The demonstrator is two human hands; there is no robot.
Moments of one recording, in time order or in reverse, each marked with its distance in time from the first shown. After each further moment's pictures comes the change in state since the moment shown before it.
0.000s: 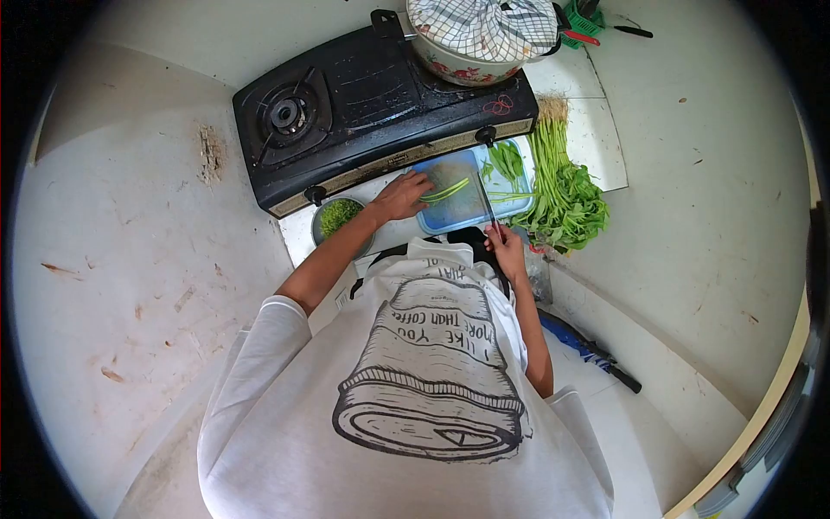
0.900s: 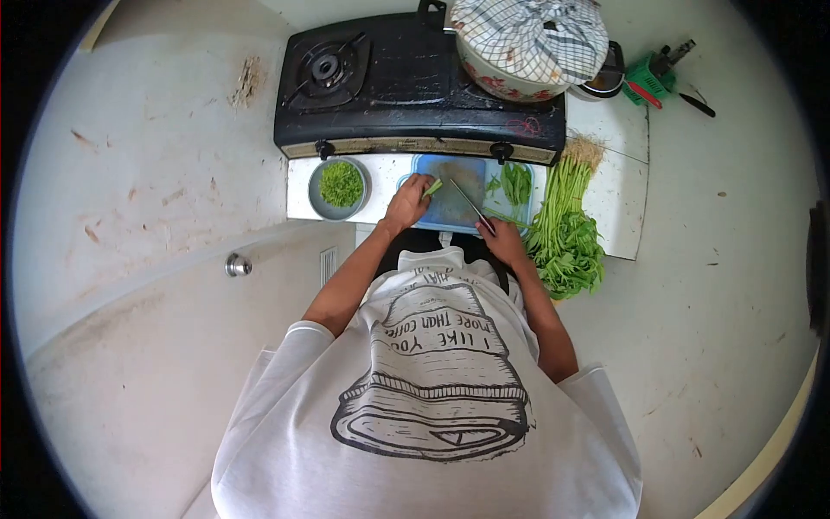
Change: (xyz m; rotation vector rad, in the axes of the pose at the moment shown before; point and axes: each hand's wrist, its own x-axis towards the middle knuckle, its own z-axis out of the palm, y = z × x) left_hand 0.017 0.078 0.064 -0.311 0.573 -0.657; right_hand 0.107 -0.022 -0.059 -0.641 -0.464 -0.445
